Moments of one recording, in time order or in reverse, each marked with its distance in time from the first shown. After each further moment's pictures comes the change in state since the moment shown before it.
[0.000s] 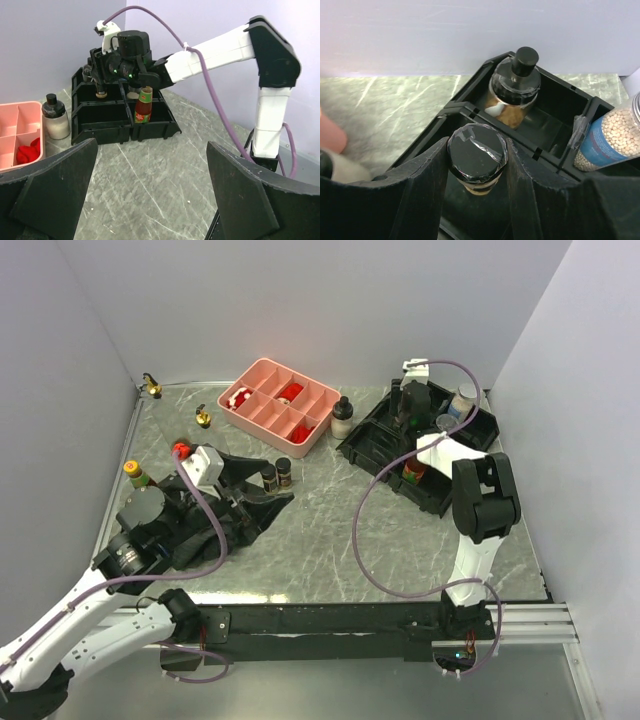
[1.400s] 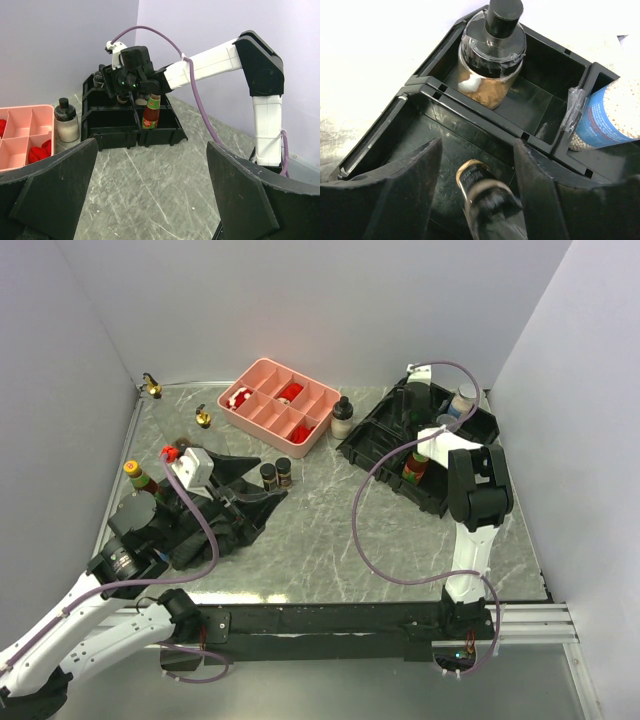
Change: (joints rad) left arm 0.000 -0.034 -0.004 0.000 -0.054 0.002; right arm -0.048 0.124 0.105 -0.145 0.043 0.023
